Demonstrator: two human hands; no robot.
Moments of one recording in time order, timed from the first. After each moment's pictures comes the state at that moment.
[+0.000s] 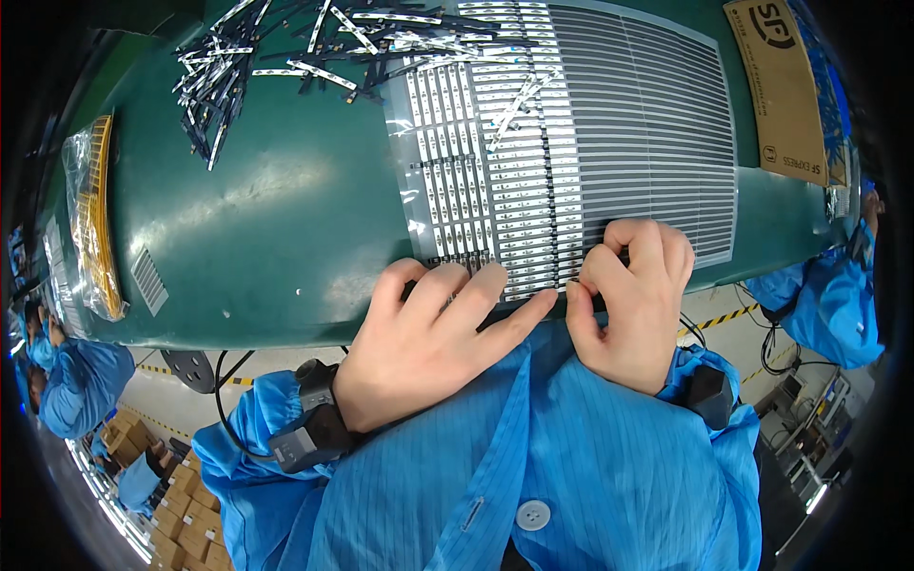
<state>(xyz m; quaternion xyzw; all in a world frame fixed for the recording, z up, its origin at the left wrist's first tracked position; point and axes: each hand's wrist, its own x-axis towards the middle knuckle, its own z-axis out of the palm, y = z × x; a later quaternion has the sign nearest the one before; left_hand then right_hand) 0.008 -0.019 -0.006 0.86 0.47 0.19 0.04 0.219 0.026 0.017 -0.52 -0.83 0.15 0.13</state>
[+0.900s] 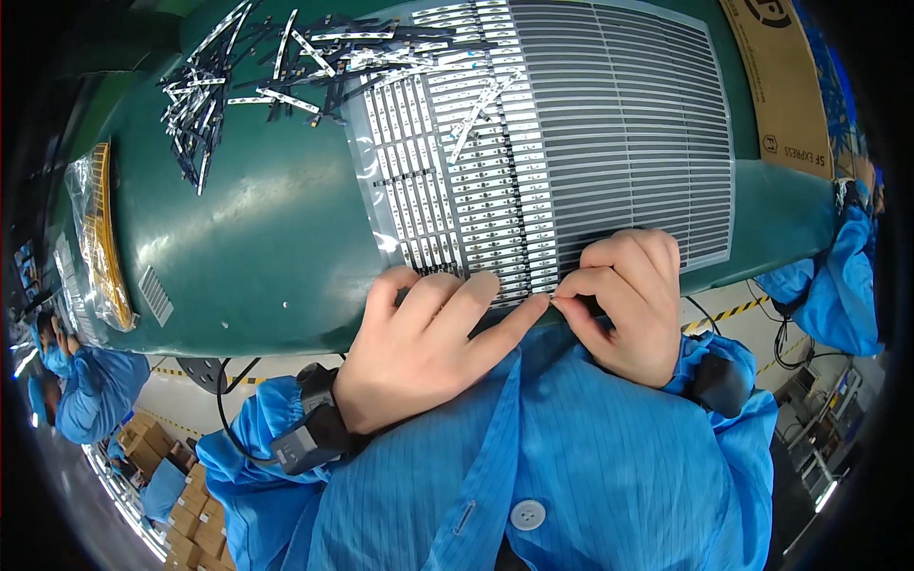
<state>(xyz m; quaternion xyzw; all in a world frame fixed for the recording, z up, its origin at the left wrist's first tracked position) 0.022 -0.011 -0.003 0.87 0.46 0.17 0.06 0.249 0.040 0.003 -0.41 -0.86 0.22 0.22</state>
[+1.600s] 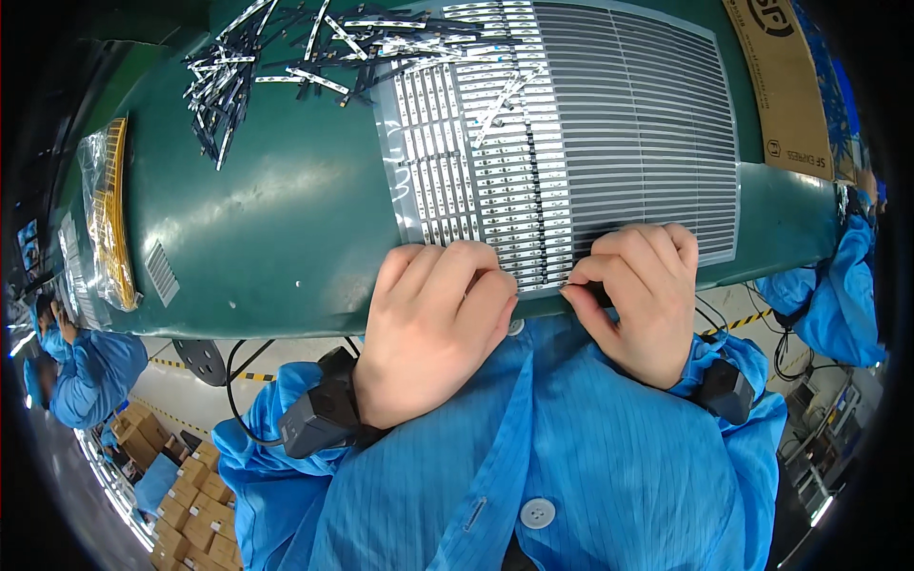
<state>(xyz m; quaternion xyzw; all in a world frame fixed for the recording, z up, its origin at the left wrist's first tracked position) 0.027 -0.005 0.005 0.79 0.53 0.26 0.18 0.245 0.040 0.011 -0.41 -0.88 0.15 0.18</state>
